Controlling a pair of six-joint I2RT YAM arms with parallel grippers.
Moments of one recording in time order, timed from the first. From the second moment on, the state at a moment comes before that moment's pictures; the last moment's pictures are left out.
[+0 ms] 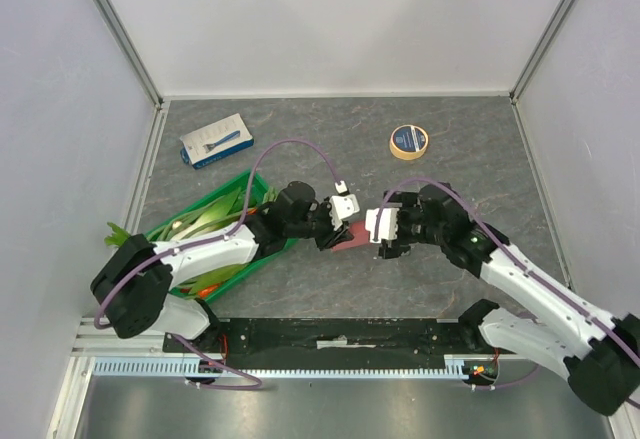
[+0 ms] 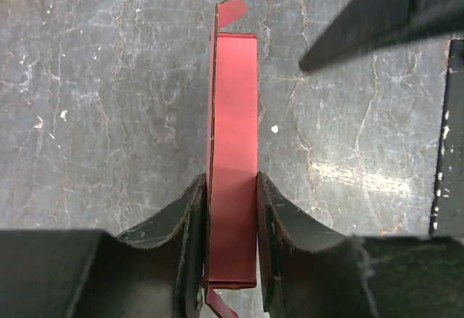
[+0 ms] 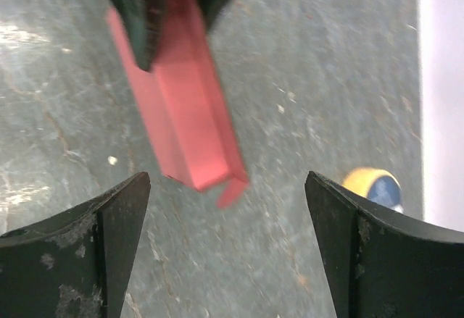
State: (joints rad) left arm -0.85 1.40 0.76 0.12 0.40 0.26; right arm 0.62 0.91 0.69 -0.35 -0.30 -0.91
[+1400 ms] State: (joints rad) left arm -0.83 1.45 0.61 0.32 0.47 0.37; right arm 0.61 1.16 0.55 0.02 -0.60 -0.95
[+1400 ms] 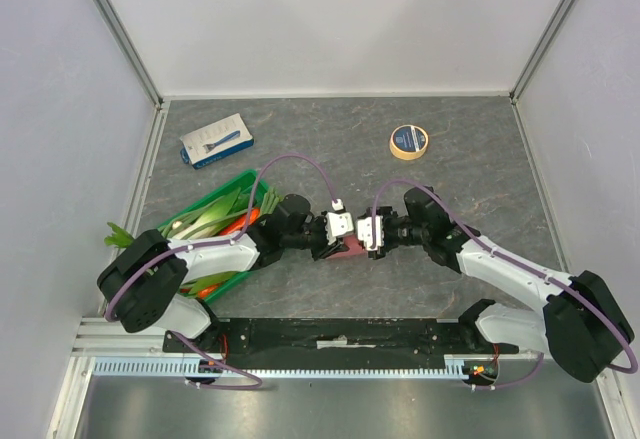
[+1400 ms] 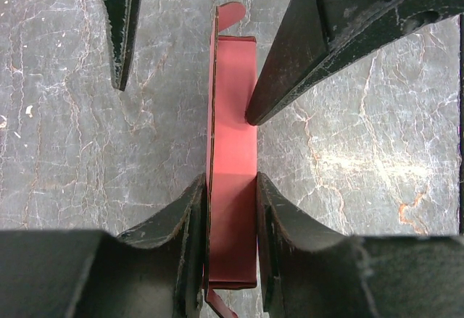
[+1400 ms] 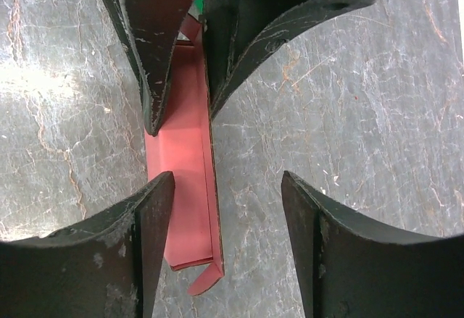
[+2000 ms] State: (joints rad) left arm -0.83 1.45 0.61 0.37 0.48 0.38; right arm 0.62 1.17 0.50 0.03 -0.60 -0.90
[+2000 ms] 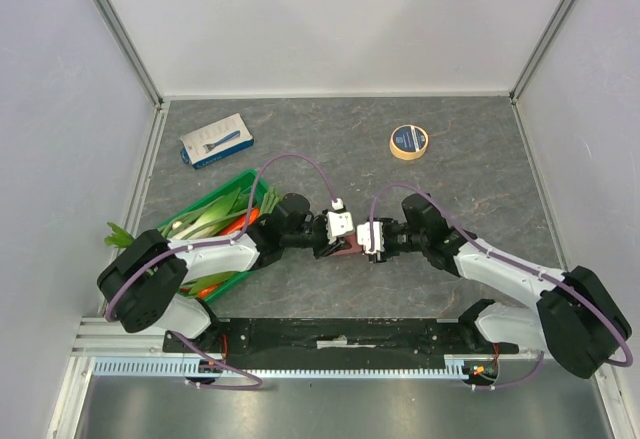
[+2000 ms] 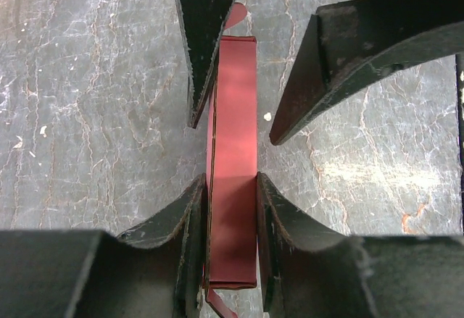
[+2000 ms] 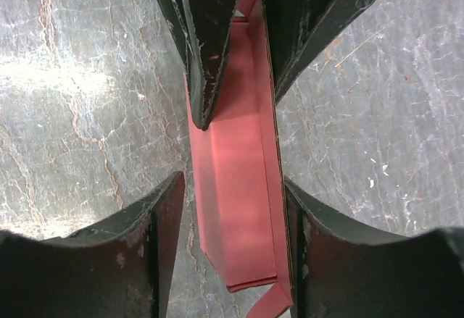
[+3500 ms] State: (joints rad) left arm -0.68 1.10 0.55 0.21 0.21 -0.22; right arm 0.60 1.42 0.71 -0.10 -0.61 -0.86
